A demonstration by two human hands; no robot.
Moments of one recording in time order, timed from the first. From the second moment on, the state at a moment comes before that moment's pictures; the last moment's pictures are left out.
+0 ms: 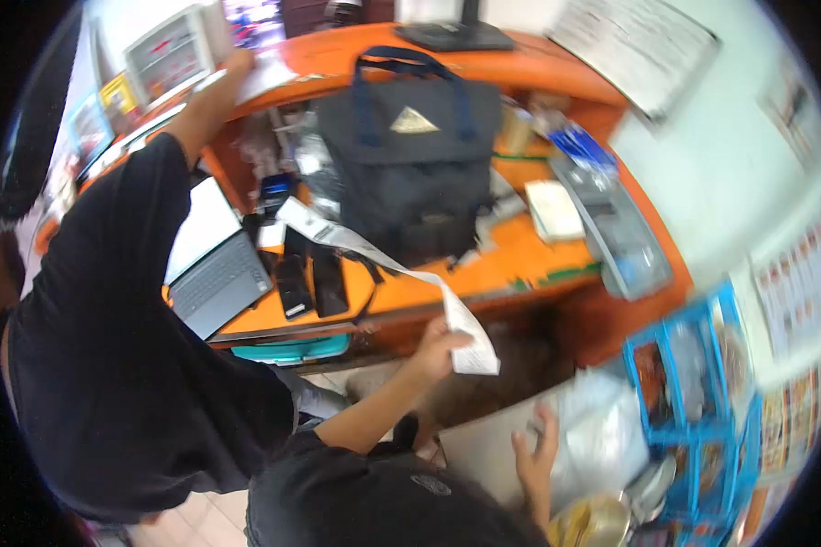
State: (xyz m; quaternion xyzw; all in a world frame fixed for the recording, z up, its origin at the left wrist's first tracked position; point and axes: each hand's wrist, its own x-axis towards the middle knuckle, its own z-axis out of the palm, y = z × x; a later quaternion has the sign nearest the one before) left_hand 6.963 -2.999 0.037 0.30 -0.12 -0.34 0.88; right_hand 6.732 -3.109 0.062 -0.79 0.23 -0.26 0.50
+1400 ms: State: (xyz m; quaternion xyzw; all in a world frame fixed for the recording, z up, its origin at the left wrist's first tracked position) left_hand 6.765 -3.174 0.302 0.25 -0.52 -0.50 0.64; right_hand 6.452 -3.021 0.084 -0.79 0.38 -0.21 0.43
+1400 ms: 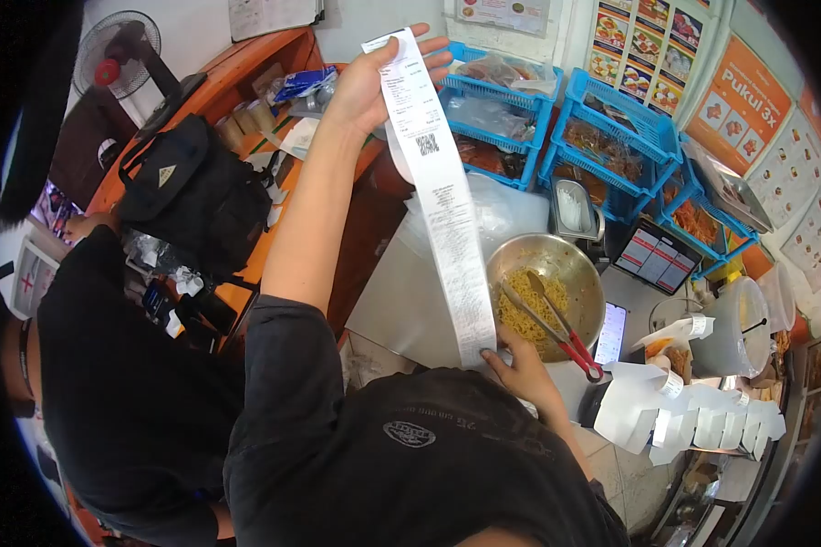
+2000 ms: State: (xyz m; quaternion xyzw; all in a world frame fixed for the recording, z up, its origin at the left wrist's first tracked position) left_hand 6.742 -3.115 0.262 0.17 -0.51 -0.62 0.57; right_hand 6.567 -3.111 0.181 -0.77 0.22 -0.49 0.33
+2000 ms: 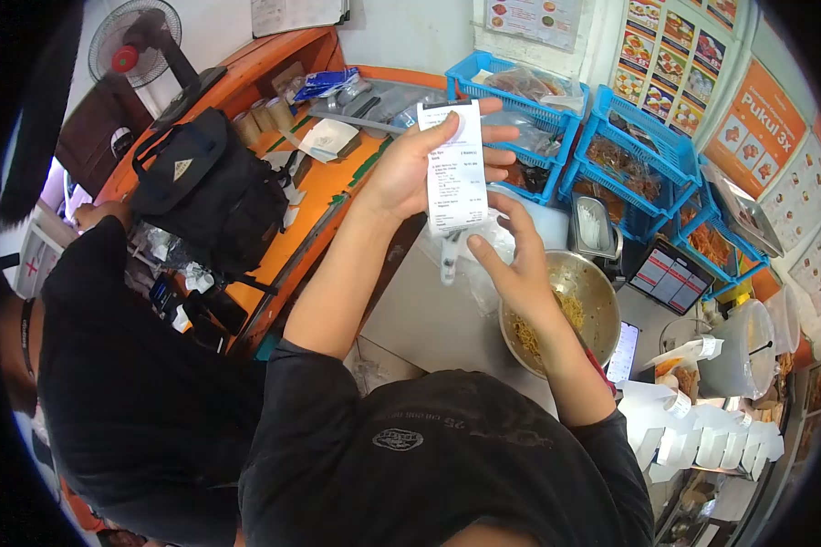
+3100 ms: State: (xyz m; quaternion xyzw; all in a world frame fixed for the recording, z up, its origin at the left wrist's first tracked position) left_hand 6.769 -3.062 0.177 0.77 -0.49 0.05 0.41; right_hand 6.547 -3.116 0.164 -0.85 0.31 -0.30 0.30
